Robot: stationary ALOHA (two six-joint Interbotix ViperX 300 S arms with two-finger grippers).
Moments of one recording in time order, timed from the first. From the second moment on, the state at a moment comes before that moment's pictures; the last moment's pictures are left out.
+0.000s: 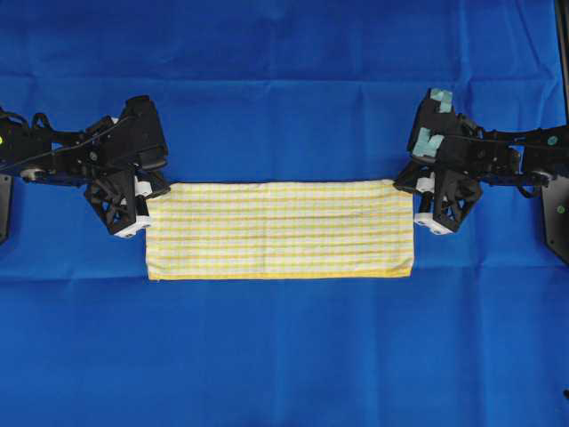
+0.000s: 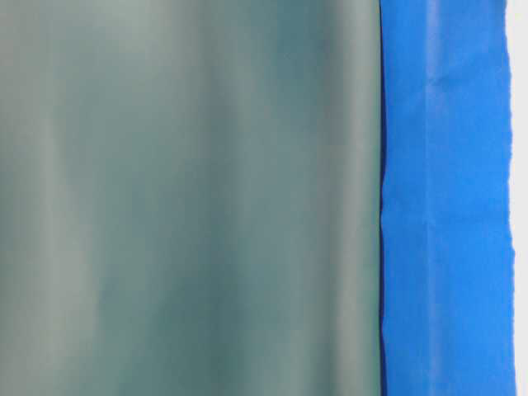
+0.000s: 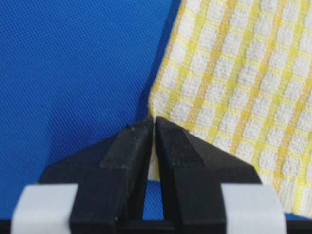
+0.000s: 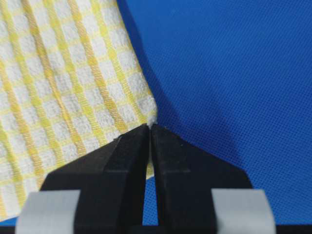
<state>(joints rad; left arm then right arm) 0.12 -0.09 1.04 -0.05 0.08 -0.16 -0.16 -0.17 1.09 0.13 -0.01 0.24</state>
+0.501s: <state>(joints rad) 0.12 -0.37 0.95 -0.03 0.32 -0.16 -0.16 -0.53 1.05 0.10 0.22 0.24</state>
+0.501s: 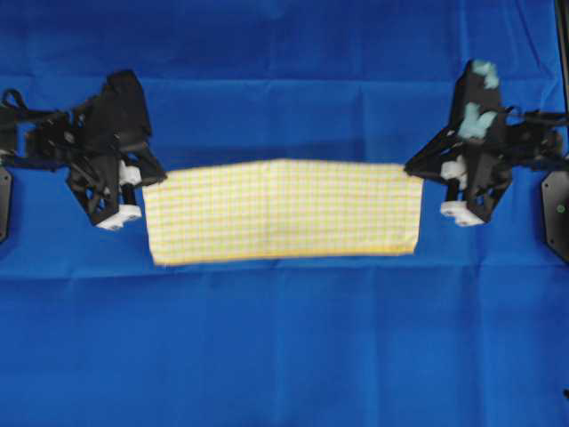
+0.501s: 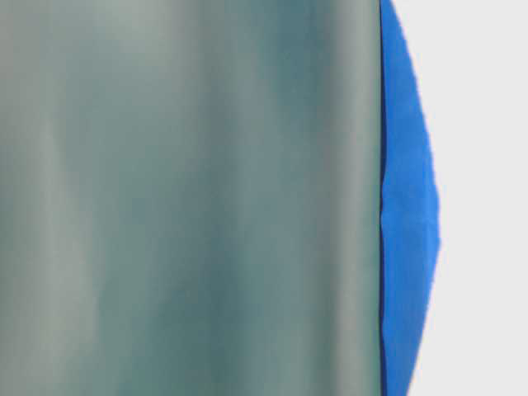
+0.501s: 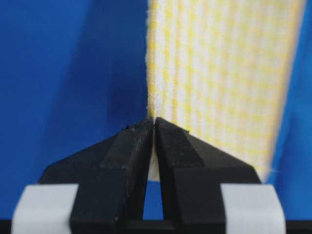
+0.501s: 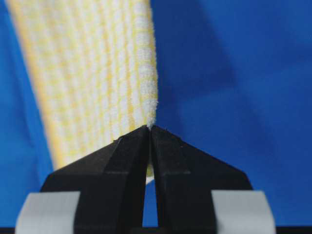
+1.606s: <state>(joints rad) -0.15 -0.37 0.92 -0.04 -0.03 -0.16 -0.45 -0.36 0.91 -0.04 0.06 0.24</state>
